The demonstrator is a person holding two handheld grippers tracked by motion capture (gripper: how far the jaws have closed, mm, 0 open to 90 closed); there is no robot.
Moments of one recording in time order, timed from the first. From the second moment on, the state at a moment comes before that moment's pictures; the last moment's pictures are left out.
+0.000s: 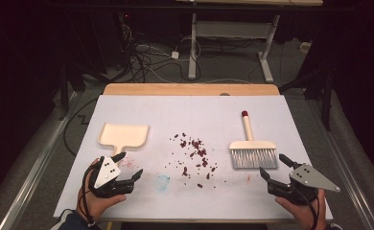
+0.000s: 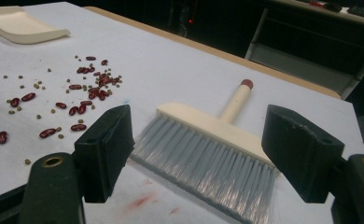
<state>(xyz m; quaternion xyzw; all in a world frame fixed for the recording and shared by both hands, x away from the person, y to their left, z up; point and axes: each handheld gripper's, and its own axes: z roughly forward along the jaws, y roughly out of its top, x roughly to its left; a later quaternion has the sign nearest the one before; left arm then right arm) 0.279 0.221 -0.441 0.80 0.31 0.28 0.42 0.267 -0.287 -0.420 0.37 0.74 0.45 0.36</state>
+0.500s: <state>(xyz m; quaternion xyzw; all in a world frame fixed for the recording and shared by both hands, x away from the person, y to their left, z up) 0.282 0.211 -0.446 0.82 0.30 0.28 0.40 0.299 -0.287 -0.414 0.41 0.76 0.40 0.32</state>
